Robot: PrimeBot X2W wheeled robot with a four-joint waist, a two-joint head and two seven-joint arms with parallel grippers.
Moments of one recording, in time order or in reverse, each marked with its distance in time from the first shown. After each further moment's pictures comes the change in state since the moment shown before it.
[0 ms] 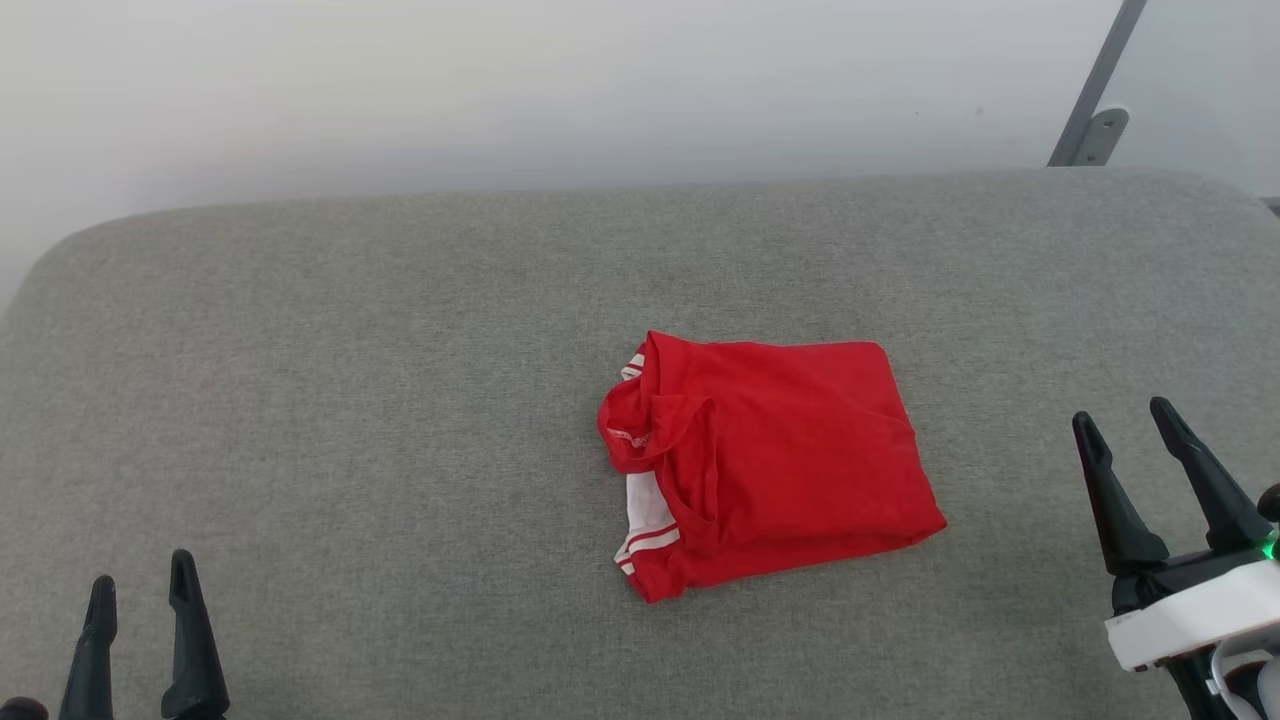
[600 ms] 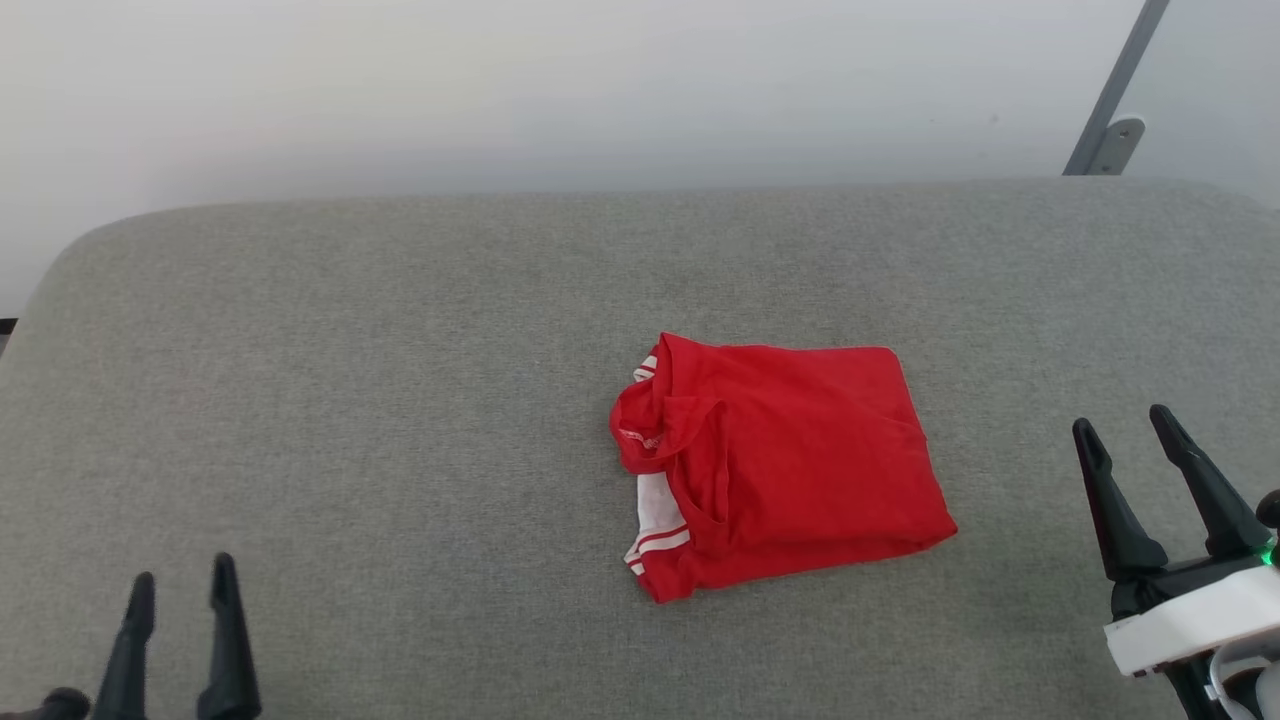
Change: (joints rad) left arm 0.007 0.024 -0.053 0.008 0.019 0.000 0.000; right arm 0.008 0.005 -0.002 0.006 0.000 0.000 0.000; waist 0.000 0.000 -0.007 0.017
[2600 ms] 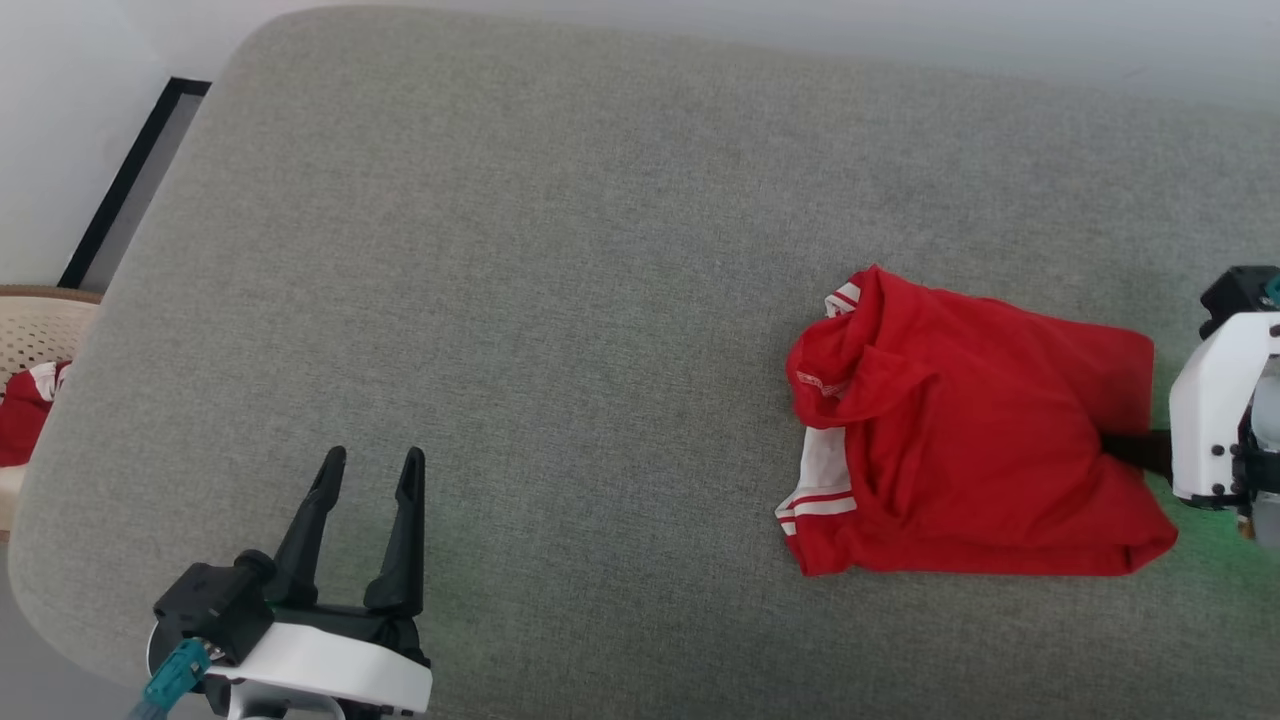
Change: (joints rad) left arm -0.215 0.028 -0.284 0.086 0.035 0.000 0.000; right arm -0.588 -0.211 0.407 0.469 0.497 -0.005 1.062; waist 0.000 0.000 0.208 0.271
